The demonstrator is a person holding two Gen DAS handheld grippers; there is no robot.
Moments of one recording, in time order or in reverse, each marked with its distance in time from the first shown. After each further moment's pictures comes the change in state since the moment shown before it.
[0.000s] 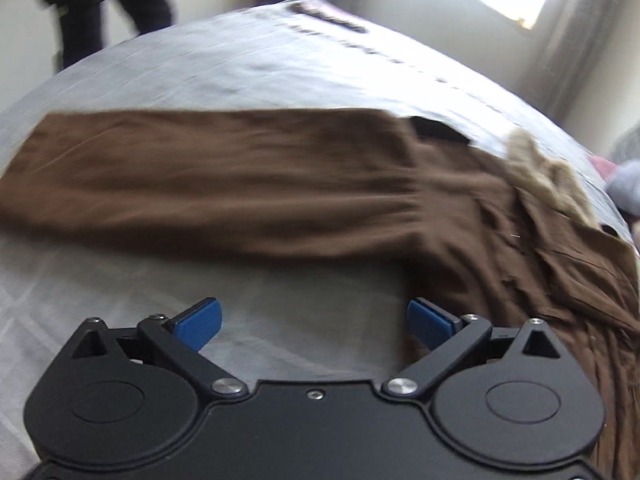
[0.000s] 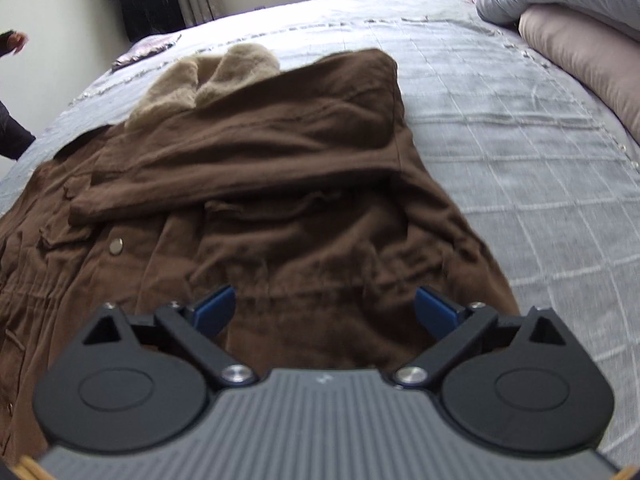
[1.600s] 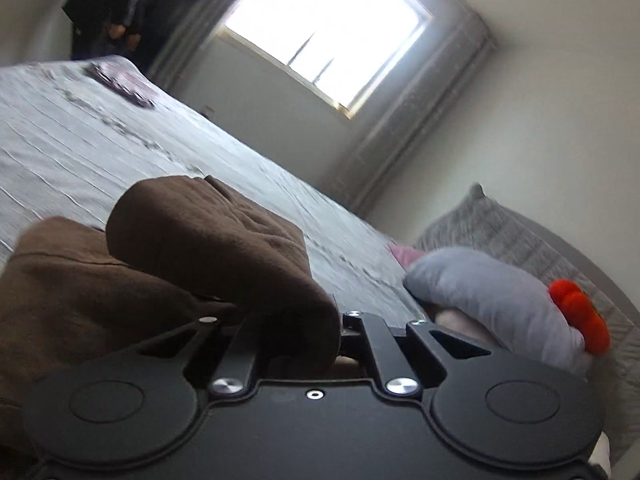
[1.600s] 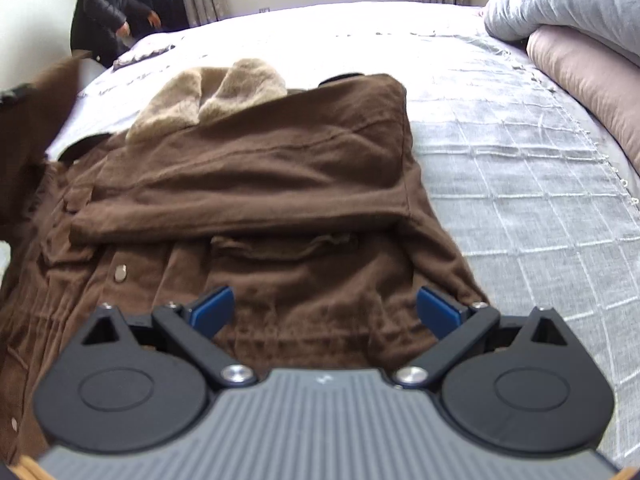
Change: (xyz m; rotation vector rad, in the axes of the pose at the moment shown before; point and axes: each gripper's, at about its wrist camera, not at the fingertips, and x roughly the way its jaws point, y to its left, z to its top) left arm 0.004 -0.234 0.056 0.003 -0.221 -0.678; right arm -0.001 0.006 0.034 -0.028 -0.028 -0.002
